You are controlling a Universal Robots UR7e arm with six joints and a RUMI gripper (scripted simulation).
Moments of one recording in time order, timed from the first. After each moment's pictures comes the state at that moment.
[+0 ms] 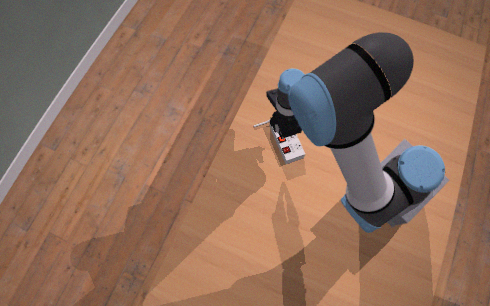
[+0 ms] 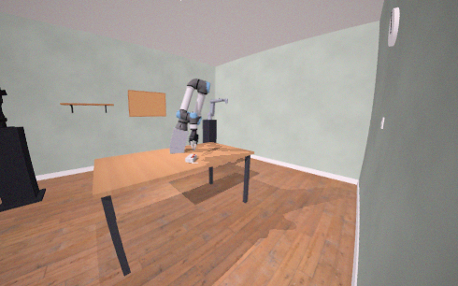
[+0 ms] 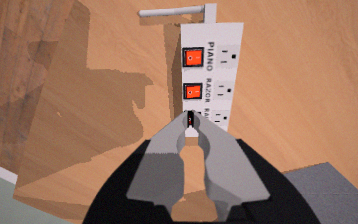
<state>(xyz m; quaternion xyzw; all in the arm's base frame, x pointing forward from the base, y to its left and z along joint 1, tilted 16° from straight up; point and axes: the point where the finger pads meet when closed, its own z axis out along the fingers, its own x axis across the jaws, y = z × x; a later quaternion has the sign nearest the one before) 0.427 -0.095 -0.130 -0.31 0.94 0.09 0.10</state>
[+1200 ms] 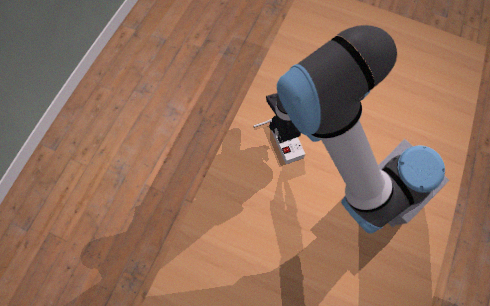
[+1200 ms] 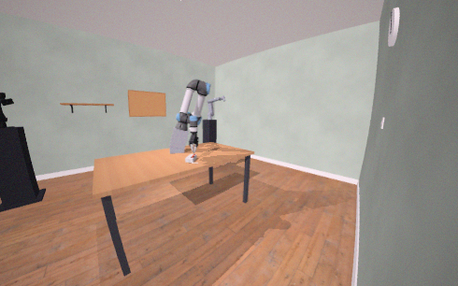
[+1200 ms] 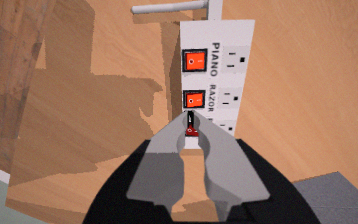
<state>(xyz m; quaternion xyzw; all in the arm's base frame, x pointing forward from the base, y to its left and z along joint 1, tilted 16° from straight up) 0.431 -0.088 -0.158 -0.31 0.94 0.09 0.10</state>
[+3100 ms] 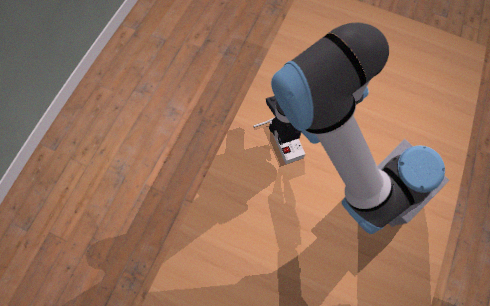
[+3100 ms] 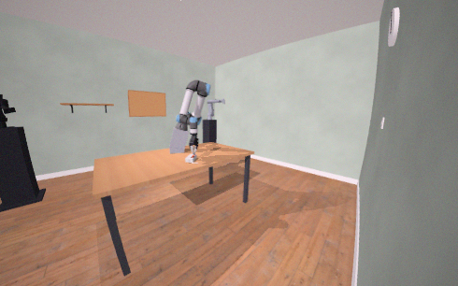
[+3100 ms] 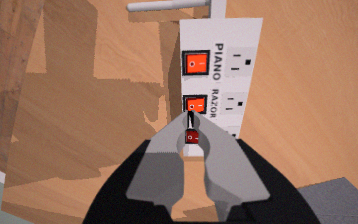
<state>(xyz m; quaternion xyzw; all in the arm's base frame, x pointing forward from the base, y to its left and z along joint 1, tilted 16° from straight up) 0.434 -0.085 -0.173 -0.31 0.94 0.09 0.10</state>
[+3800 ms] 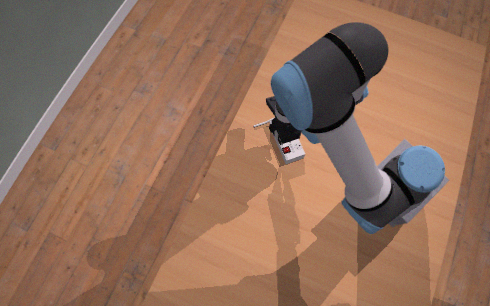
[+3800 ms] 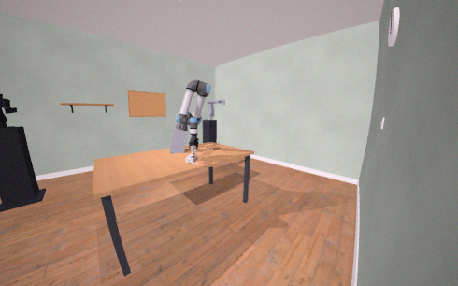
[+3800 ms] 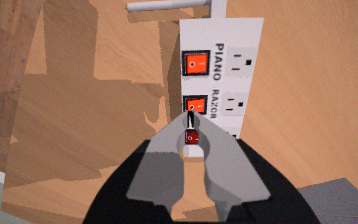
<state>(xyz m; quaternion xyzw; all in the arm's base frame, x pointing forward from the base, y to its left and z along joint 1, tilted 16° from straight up) 0.434 -0.085 -0.174 -0.31 0.94 0.09 0.10</state>
